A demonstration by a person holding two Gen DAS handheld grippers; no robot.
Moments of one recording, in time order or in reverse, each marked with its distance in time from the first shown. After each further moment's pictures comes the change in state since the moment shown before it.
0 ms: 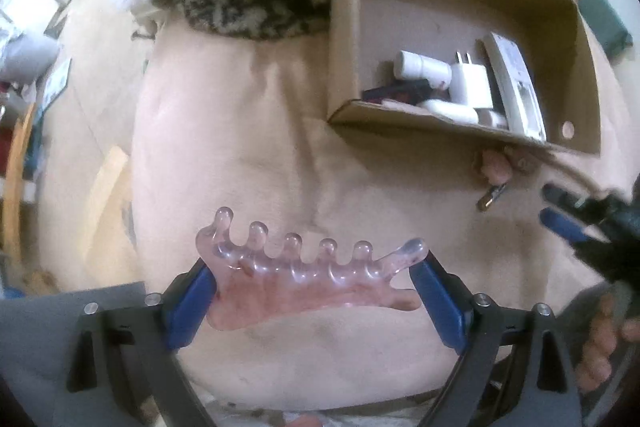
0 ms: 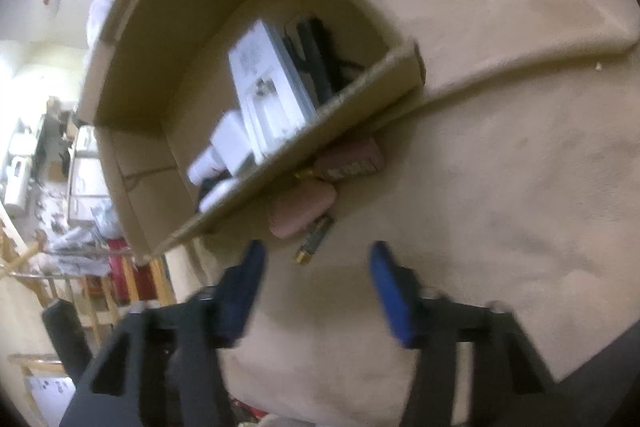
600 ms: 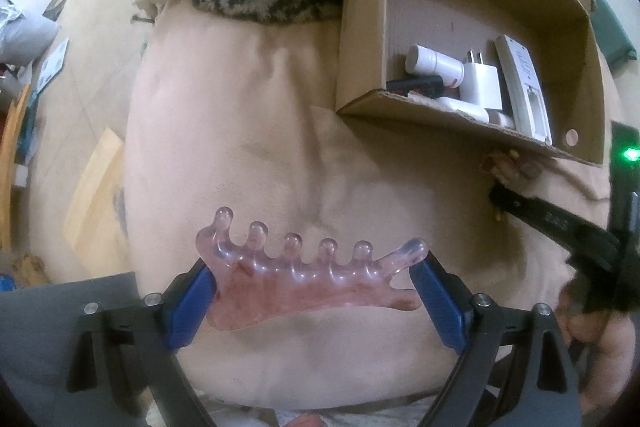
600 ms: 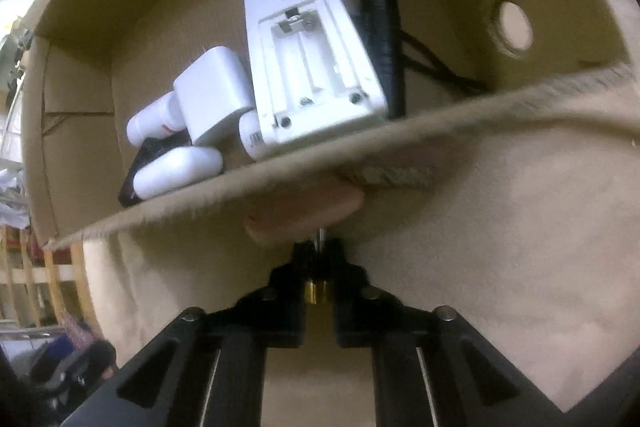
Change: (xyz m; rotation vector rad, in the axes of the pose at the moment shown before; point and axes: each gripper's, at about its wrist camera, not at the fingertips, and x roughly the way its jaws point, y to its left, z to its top) left arm 0.024 -0.008 0.002 -0.030 0.030 -0.018; right arm 0.058 0.044 -0.008 -0.202 0.009 -0.276
